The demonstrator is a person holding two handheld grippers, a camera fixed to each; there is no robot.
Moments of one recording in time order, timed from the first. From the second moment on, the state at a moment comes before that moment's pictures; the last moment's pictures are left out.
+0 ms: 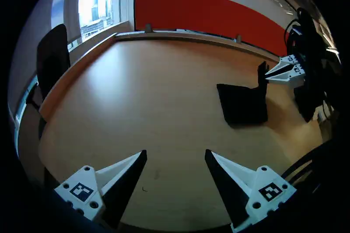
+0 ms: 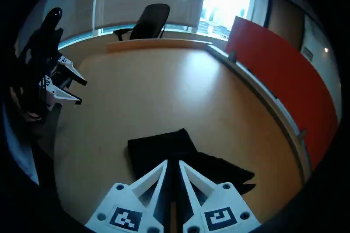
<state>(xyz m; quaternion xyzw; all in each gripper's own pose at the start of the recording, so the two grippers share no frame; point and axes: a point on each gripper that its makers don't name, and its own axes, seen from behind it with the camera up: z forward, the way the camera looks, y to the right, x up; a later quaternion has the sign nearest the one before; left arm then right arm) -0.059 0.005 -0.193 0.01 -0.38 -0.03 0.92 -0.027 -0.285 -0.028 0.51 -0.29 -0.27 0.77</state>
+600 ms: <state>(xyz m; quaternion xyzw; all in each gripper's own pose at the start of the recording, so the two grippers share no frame) -0.056 -0.012 -0.208 0.03 -0.38 -0.04 0.92 -0.090 -0.323 -0.045 0.53 -0.33 -0.27 0.73</state>
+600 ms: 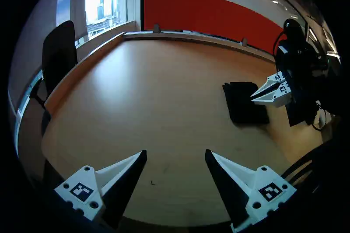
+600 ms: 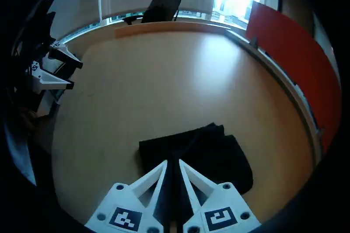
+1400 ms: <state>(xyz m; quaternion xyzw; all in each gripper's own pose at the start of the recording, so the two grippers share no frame) -0.059 -0.009 -0.211 0.03 -0.38 -0.04 0.92 -0.086 -0.297 -0.053 0.50 -0.35 -0.26 0.75</state>
